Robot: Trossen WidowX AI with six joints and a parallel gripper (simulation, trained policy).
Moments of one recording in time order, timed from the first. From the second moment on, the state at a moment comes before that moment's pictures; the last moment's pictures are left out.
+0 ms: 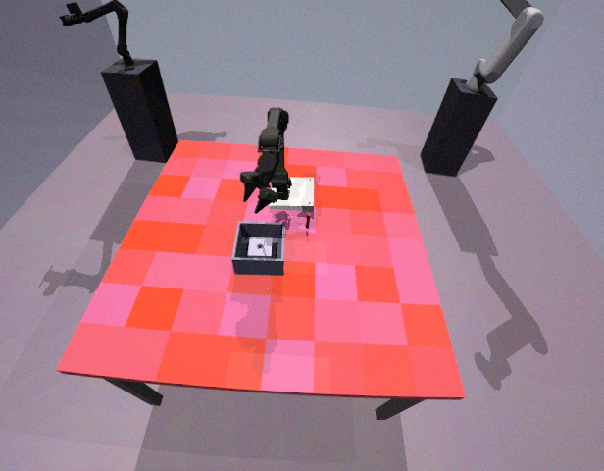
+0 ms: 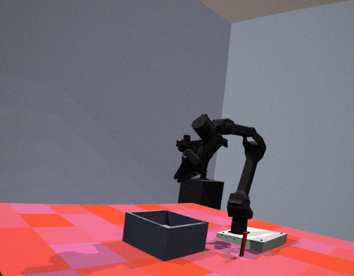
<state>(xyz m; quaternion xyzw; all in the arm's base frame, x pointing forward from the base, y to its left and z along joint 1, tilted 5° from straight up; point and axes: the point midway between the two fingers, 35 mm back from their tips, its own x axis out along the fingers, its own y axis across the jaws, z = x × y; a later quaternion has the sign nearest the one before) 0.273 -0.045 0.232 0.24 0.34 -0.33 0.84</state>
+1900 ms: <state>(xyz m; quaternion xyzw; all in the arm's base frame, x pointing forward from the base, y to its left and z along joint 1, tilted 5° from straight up) 0.169 0.145 0.024 0.20 0.64 -0.27 0.69</state>
